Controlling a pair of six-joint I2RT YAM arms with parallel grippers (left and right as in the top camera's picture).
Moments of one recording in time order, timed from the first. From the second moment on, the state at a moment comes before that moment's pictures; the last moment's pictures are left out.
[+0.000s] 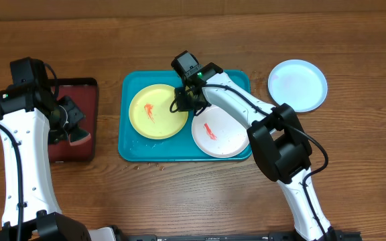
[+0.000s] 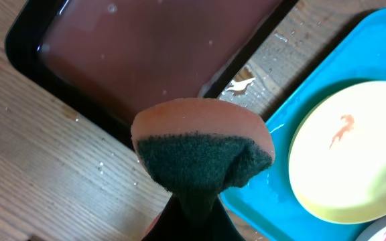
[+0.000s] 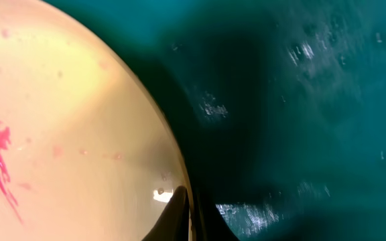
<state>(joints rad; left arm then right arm) 0.31 1.52 1.41 -1.23 -0.02 -0.42 0.62 2.36 1.90 -0.86 -0.11 0.50</state>
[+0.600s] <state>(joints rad) 0.31 1.52 1.41 -1.08 -0.02 -0.42 0.62 2.36 1.89 -0.79 -0.09 0.52</state>
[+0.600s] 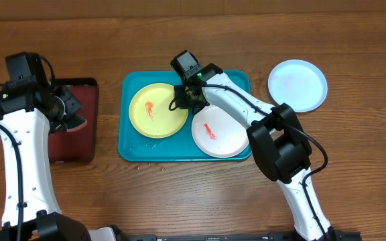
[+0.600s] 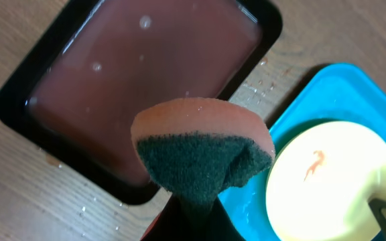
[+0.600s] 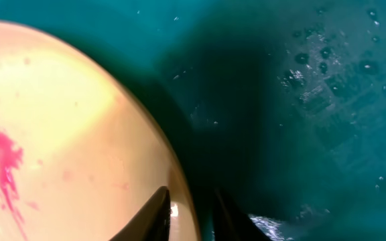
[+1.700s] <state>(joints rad) 0.47 2.04 1.41 -0.79 0.06 -0.36 0.62 2.36 1.89 -0.77 -0.14 0.51</state>
